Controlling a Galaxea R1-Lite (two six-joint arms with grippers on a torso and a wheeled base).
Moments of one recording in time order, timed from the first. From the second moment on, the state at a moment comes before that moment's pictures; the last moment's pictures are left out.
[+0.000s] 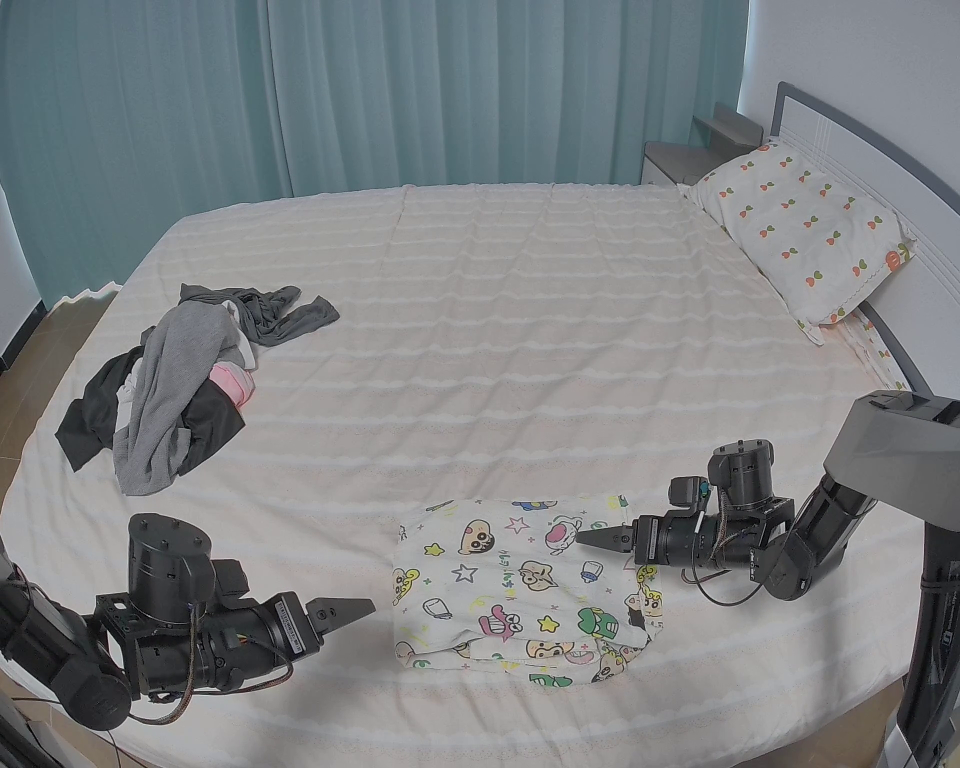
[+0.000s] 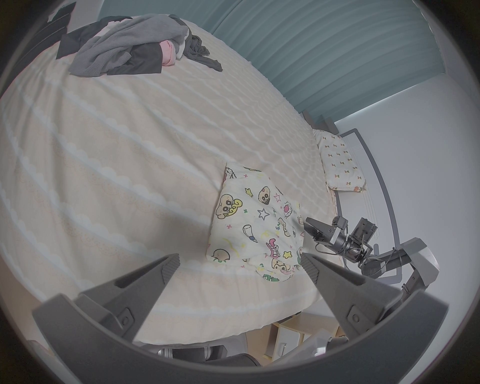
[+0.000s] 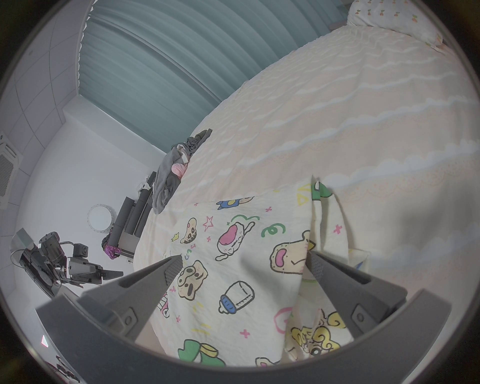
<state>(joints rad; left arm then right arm) -0.46 1.67 -0.21 -0.83 -0.15 -0.84 0.33 2.26 -0.77 -0.93 0.47 0.42</state>
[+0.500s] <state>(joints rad) -0.46 1.67 -0.21 -0.83 -0.15 -0.85 0.28 2.28 -0.76 -0.93 0.46 0.42</state>
